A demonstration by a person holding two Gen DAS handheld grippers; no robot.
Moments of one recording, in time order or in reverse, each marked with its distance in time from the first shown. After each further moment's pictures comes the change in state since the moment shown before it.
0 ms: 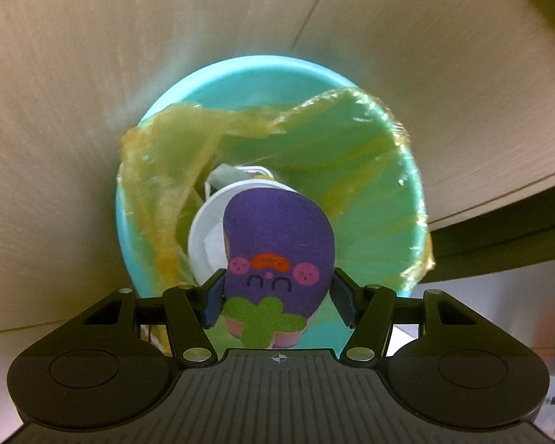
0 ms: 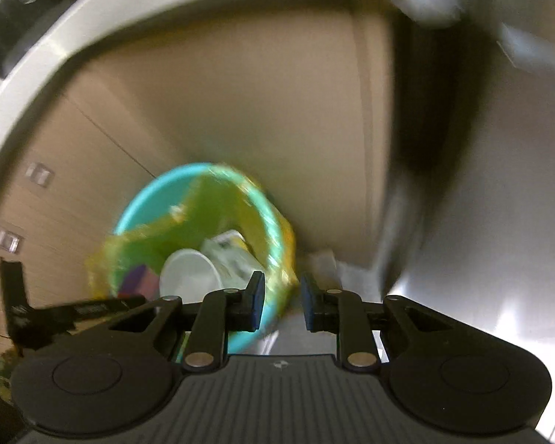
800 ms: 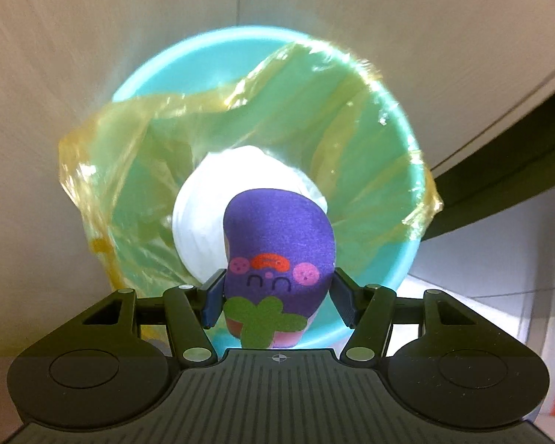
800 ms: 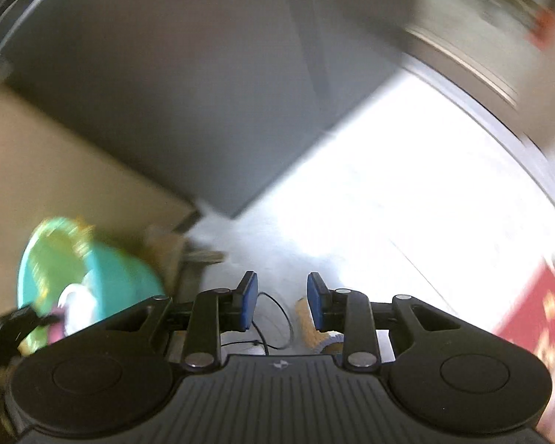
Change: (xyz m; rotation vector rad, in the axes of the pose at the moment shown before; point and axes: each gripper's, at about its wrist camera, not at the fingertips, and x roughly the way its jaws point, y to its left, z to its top) left arm 0.023 -0.050 -0.027 0.231 0.031 0.123; right arm -0.124 -0.066 -0.351 1.016 -0.168 -0.378
